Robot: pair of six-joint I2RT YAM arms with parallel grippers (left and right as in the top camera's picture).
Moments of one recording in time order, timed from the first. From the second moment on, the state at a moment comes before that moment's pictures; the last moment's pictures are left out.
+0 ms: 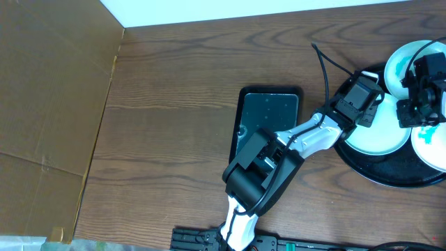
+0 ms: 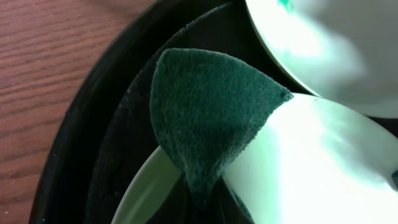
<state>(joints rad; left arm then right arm) -0.72 2.06 1.25 -0.04 -0.14 -0.33 0.16 1.90 1.18 -0.65 -0.06 0.06</state>
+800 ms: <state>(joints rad) -0.79 2.00 1.27 -0.27 -0.14 -0.46 0.16 1.90 1.18 -0.65 -0.06 0.04</state>
